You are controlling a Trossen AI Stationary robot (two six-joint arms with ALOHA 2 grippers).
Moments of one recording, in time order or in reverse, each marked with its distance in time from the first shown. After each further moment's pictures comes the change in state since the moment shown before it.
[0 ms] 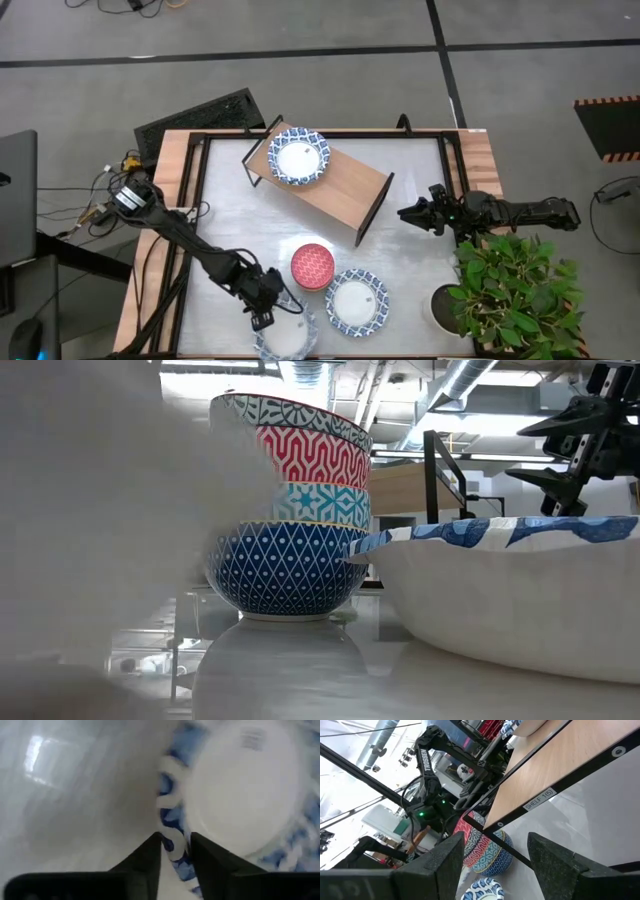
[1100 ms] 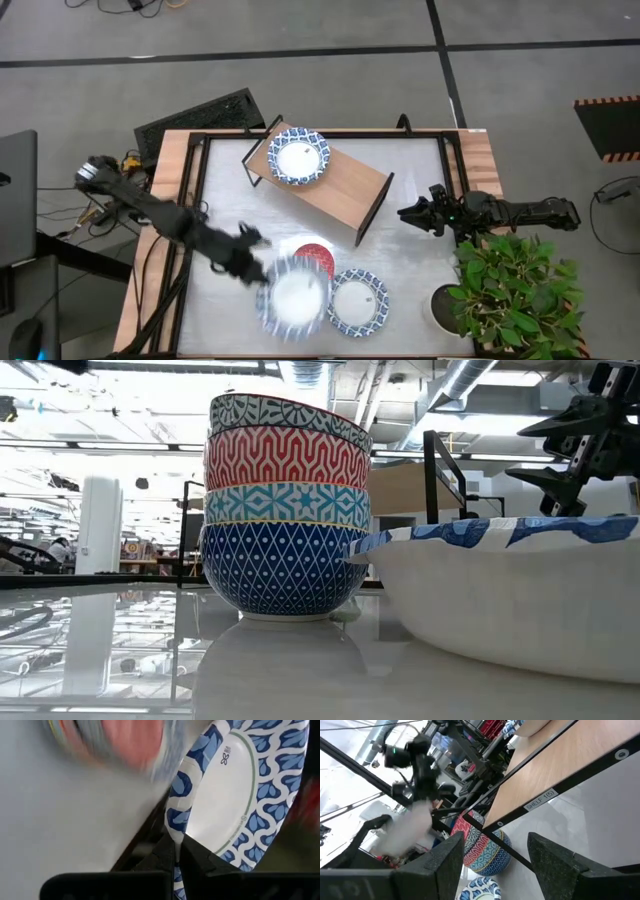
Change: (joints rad) left arm 0.105 -0.525 0.028 -0.029 -0.097 -0.464; right arm 0.001 0.001 0.000 -0.001 -0.002 -0.035
